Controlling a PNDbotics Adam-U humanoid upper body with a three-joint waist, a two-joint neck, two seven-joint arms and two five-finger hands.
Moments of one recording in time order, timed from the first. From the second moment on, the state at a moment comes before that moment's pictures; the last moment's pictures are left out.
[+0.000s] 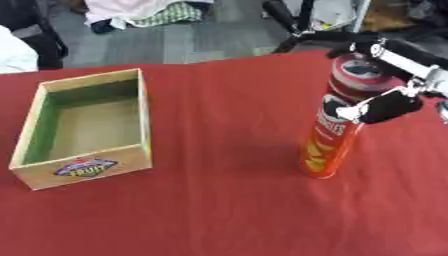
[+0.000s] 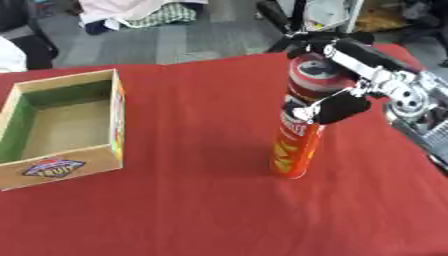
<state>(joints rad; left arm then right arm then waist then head) -0.13 0.68 0.14 -1.92 0.37 0.13 0.61 -0.49 -0.97 0.28 -1.88 0.17 0.36 0.26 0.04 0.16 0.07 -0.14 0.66</state>
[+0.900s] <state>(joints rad) -0.13 0.68 0.15 -1.92 0.37 0.14 0.62 -0.49 -0.96 0.28 -1.88 0.11 0.35 0.17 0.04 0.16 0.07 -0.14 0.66</state>
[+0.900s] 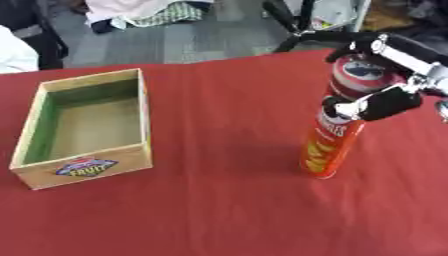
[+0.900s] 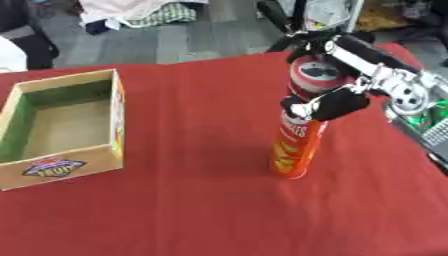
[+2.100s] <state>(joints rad) -0.13 0.67 0.15 -1.93 0.36 0.14 0.63 -0.49 -0.97 0.29 -1.88 0.00 0.37 0.06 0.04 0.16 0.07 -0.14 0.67</state>
